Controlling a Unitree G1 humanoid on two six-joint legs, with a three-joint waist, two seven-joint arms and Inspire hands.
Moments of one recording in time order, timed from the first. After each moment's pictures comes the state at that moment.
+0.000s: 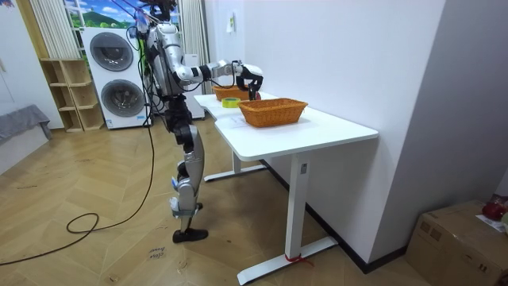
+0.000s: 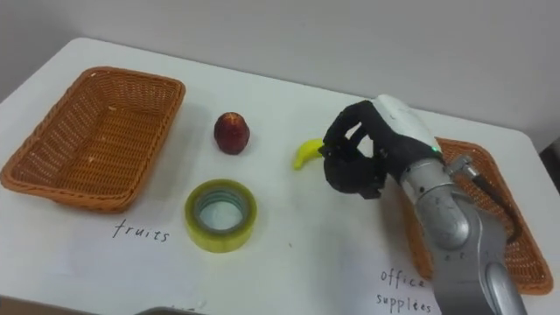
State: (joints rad) left arm 0.24 0.24 0.10 1.02 0.40 0.06 0.21; right arm -0.04 -0.36 -0.03 -0.23 -0.60 0.11 0.31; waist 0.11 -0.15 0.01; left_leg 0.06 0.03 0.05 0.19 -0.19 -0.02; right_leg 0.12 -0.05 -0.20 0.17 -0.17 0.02
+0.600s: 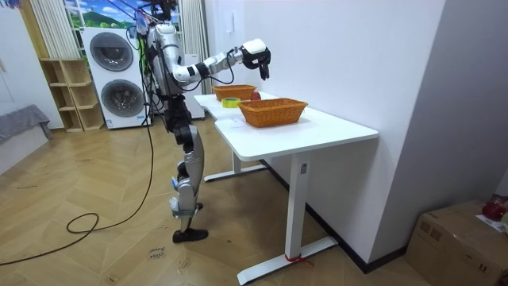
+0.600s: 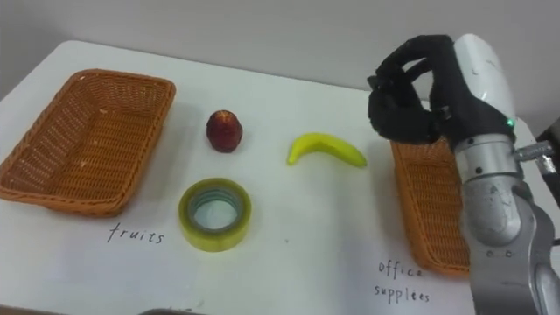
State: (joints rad) left arm 0.28 0.22 0.12 1.02 0.40 0.06 0.19; right arm -0.04 -0.39 -0.18 -0.25 -0.52 0.05 0.03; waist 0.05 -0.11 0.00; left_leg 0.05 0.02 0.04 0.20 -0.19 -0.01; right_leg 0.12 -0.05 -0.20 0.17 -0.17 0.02
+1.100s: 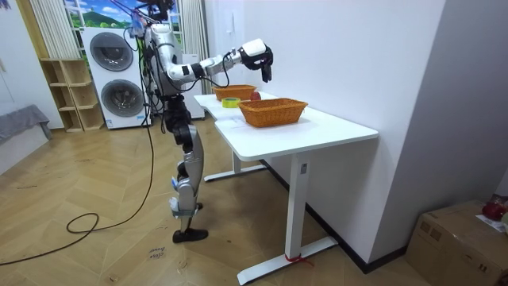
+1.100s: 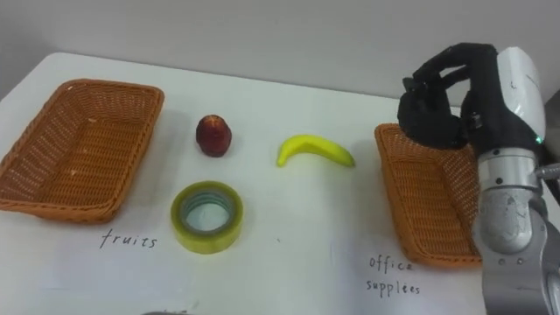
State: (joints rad) left arm 0.28 0.22 0.13 1.02 0.40 0.06 0.18; right arm -0.01 -0.42 -0.18 -0.14 -0.44 0.04 -0.09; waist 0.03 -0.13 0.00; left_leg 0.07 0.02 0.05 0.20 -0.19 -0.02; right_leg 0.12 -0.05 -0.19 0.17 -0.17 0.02
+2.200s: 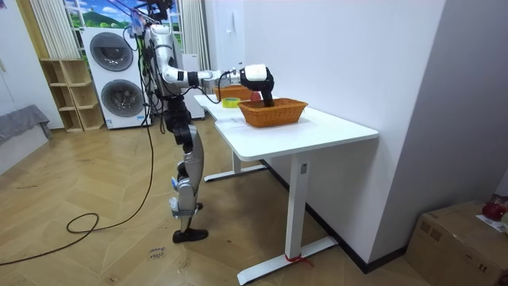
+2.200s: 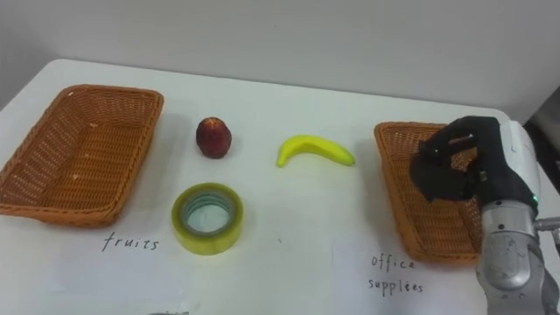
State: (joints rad) left arm 0.31 0.22 0.14 0.99 0.41 0.06 0.19; right arm 0.09 -0.42 -0.18 0.09 -0.36 0.02 -0.12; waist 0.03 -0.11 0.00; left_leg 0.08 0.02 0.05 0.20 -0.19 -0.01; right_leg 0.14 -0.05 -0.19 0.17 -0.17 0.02
